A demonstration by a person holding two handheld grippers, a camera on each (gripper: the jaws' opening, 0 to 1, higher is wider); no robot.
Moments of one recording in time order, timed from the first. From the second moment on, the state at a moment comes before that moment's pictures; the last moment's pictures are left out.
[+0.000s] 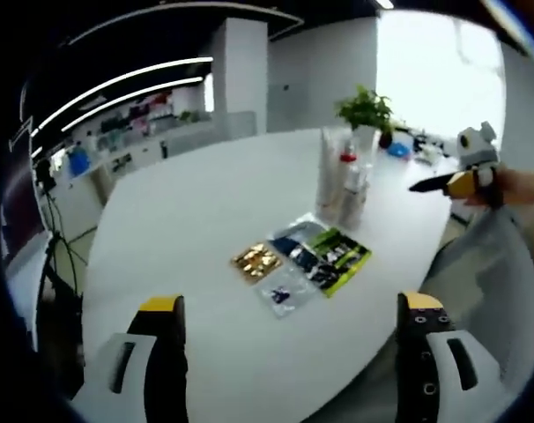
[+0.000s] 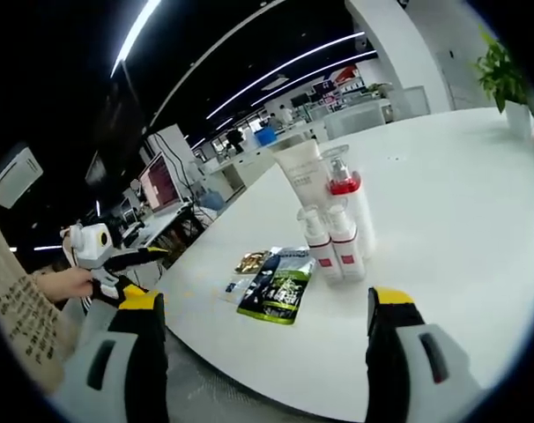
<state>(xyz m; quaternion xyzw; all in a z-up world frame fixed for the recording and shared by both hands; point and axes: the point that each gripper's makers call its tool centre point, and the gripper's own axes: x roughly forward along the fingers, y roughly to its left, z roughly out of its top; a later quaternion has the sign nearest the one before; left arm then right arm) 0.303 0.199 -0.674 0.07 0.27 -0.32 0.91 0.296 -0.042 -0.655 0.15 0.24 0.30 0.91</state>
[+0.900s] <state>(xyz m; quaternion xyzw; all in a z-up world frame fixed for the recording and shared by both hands) 0.308 0.208 -0.686 0.05 0.28 -0.29 0.92 0.298 -0.044 -0.659 0.15 0.25 0.29 0.91</state>
